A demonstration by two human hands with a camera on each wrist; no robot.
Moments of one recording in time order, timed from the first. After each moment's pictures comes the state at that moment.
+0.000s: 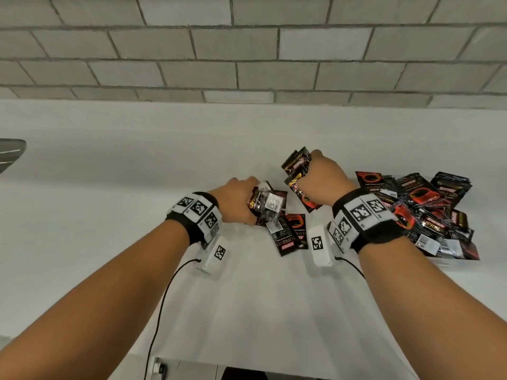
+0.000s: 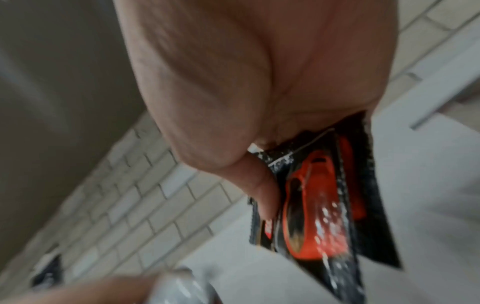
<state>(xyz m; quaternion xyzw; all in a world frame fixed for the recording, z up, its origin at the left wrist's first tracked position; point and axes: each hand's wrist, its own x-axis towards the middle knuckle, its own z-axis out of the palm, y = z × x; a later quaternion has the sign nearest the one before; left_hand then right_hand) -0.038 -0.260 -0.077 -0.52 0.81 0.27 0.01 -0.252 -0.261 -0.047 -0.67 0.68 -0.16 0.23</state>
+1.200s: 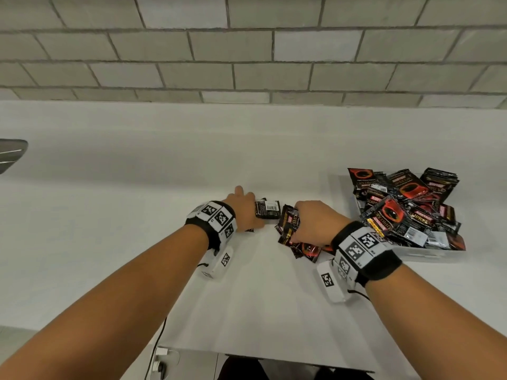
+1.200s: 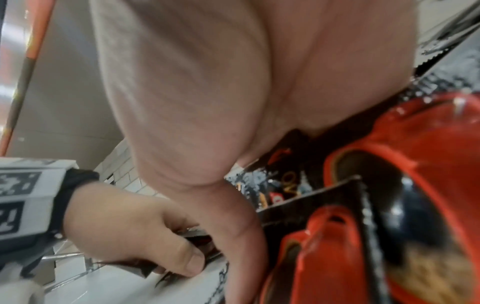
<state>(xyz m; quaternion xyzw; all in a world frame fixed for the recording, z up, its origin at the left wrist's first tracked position) -0.063 -0.245 -0.114 -0.60 0.78 0.16 0.10 -0.260 -0.203 -0.089 -0.75 0.62 0.06 0.23</state>
